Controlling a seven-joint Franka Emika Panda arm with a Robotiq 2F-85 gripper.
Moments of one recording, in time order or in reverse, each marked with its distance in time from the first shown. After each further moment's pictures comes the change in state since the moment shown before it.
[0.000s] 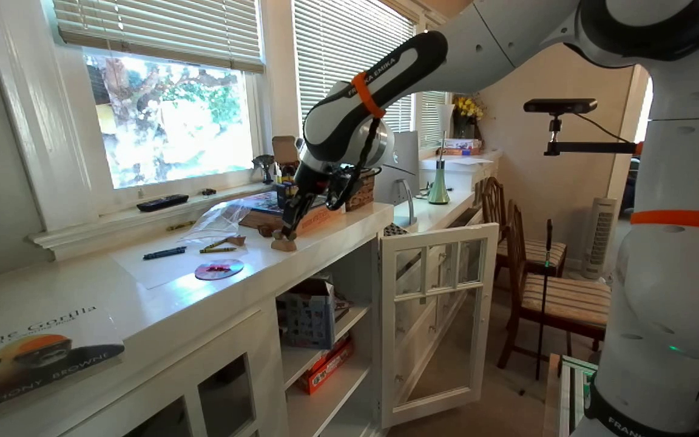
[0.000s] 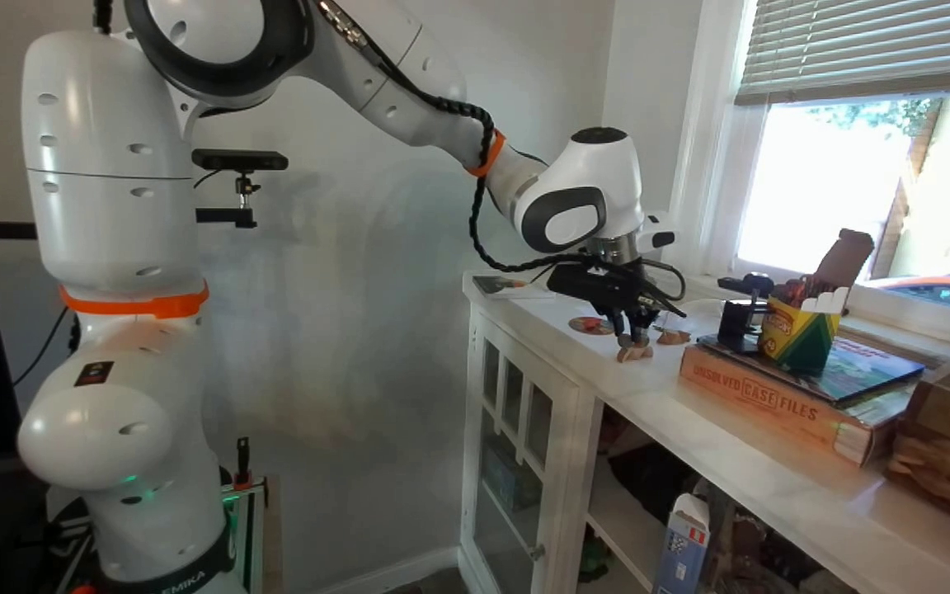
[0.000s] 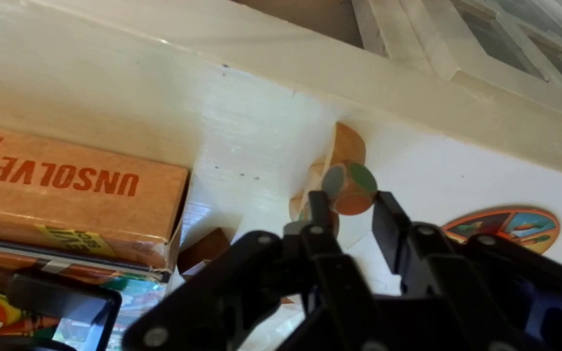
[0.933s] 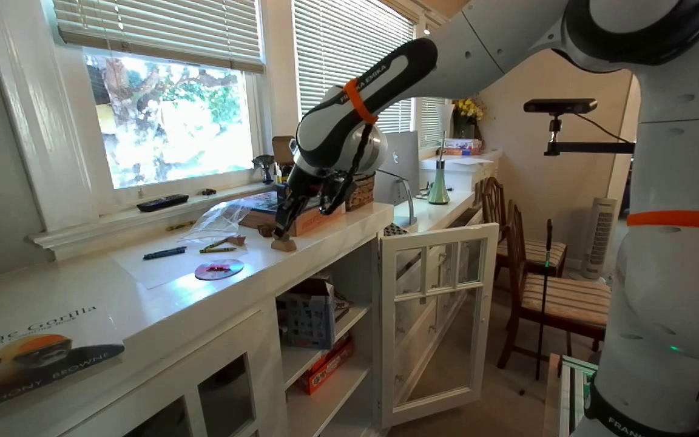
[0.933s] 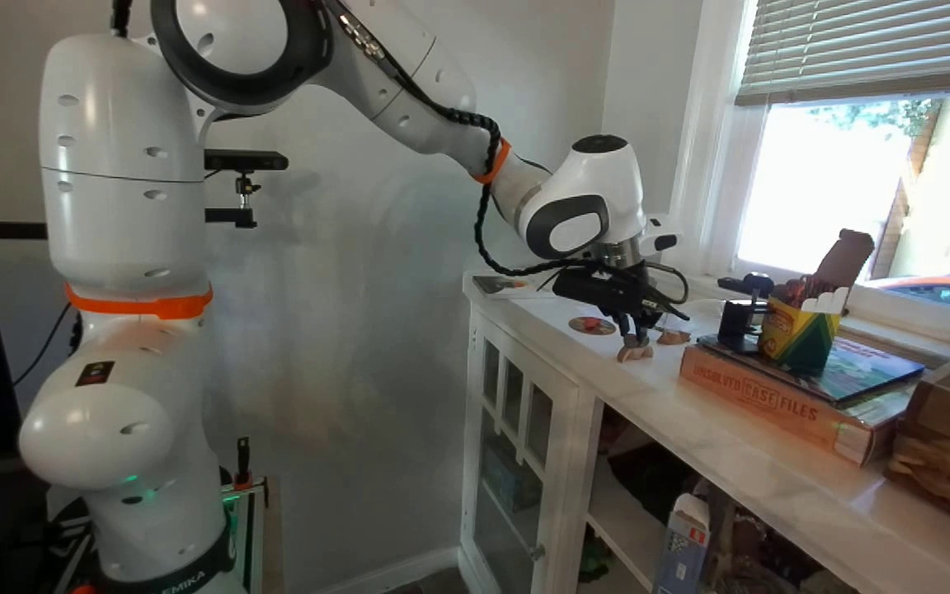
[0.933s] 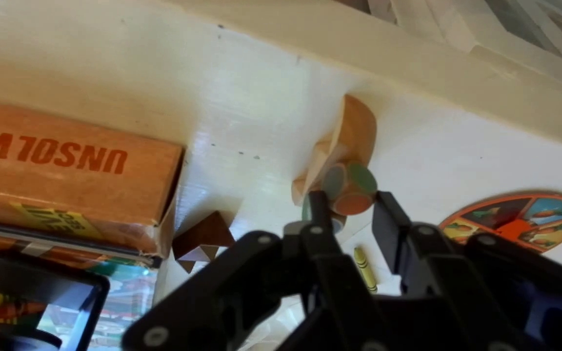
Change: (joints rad) arm 0.006 0.045 0.009 0.030 0.004 0.052 0.000
